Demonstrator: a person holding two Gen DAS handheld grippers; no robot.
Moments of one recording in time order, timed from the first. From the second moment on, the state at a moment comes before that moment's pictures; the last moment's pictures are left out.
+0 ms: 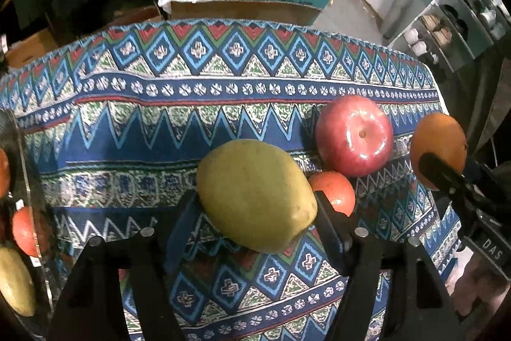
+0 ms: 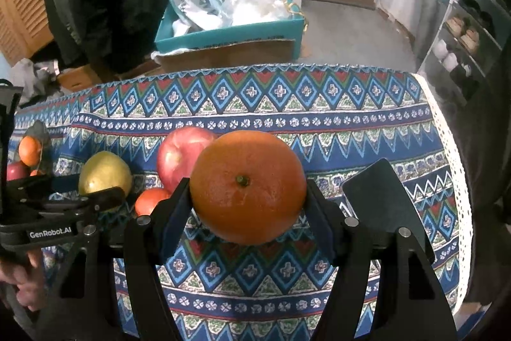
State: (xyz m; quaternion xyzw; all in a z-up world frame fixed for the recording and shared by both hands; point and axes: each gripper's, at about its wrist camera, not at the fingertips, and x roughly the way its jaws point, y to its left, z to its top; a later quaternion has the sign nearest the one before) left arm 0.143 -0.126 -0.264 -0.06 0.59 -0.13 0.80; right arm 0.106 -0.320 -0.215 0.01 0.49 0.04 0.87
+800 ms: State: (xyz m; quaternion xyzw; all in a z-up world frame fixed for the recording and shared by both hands) left arm 0.139 -0.133 -0.250 -0.03 0.55 -0.13 0.83; right arm 0.105 -0.318 -0.208 0.01 0.48 0.05 0.88
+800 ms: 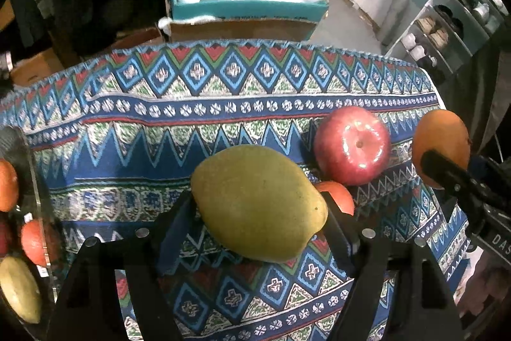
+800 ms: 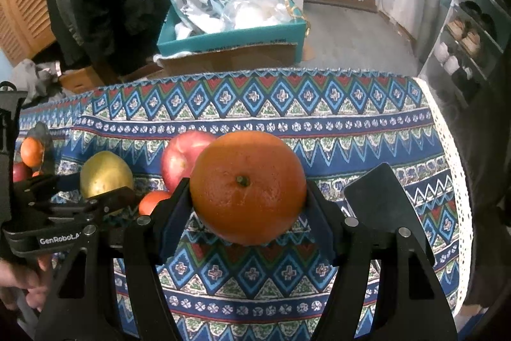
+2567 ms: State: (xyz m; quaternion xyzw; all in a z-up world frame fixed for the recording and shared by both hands) left arm 0.053 -0.053 -0.084 0.00 0.38 -0.09 0.92; right arm 0.055 -0.248 -0.072 -0.03 0.34 0.10 0.93
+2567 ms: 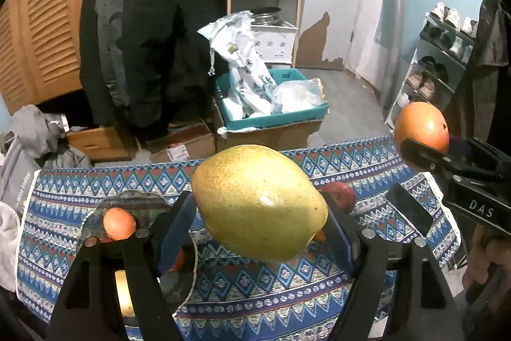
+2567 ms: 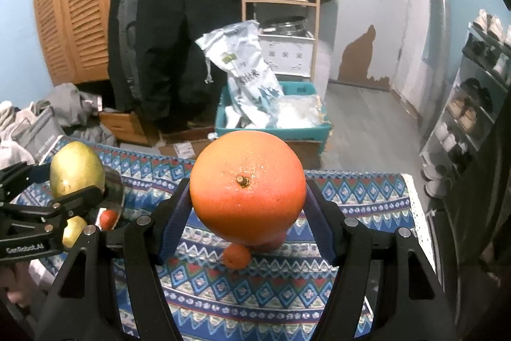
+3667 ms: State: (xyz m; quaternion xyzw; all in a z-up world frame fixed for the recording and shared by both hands) left arm 0.046 0.074 -0.113 -0.06 0.40 0.01 0.91; right arm 0.087 -0.110 -0.083 -0.04 0.37 0.21 0.91
